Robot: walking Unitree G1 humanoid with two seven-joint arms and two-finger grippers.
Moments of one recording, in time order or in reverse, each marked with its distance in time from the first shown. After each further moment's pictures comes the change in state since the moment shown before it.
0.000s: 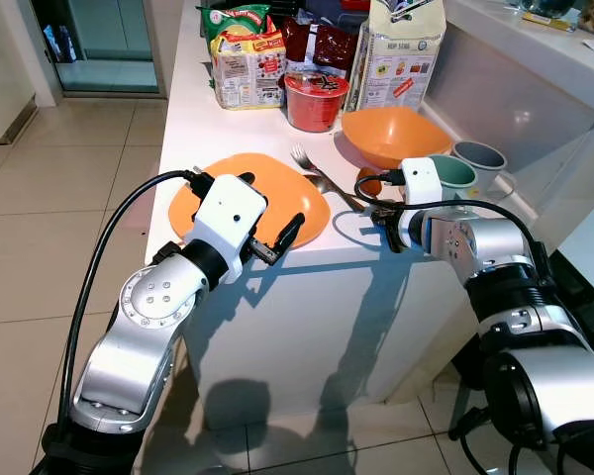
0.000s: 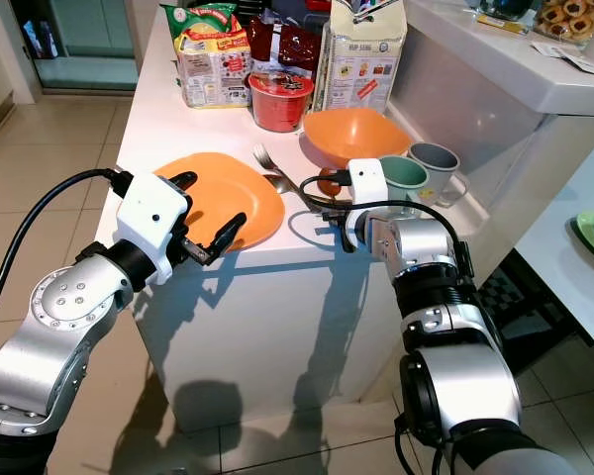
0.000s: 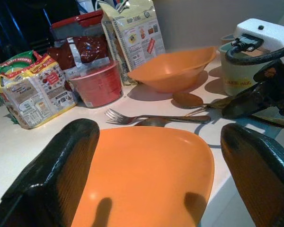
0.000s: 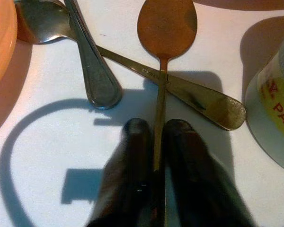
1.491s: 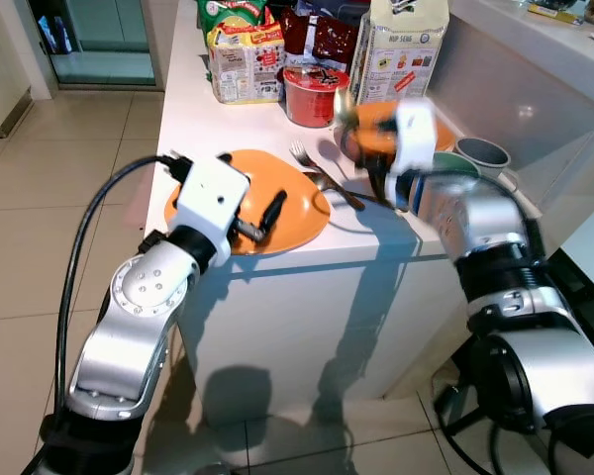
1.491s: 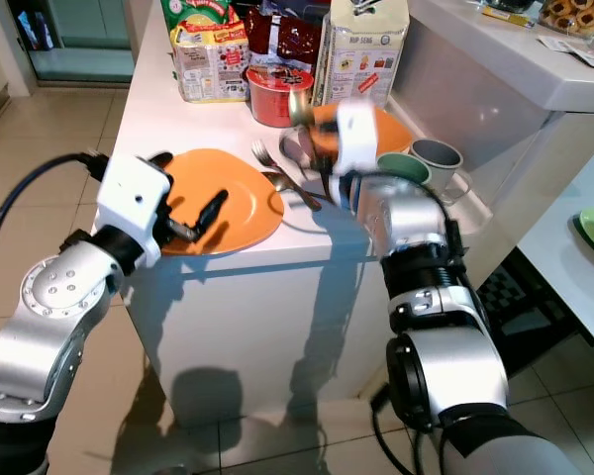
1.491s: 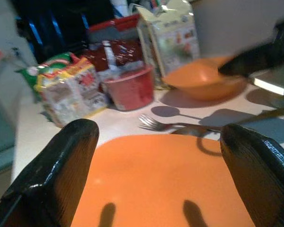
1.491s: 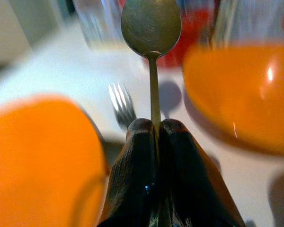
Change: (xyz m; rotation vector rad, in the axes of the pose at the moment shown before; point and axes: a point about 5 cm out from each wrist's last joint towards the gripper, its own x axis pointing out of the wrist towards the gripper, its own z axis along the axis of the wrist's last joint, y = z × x) left arm 0.002 0.021 0.008 0.028 -0.030 0.170; right arm -0.023 0.032 0.074 0.022 -0.440 0.166
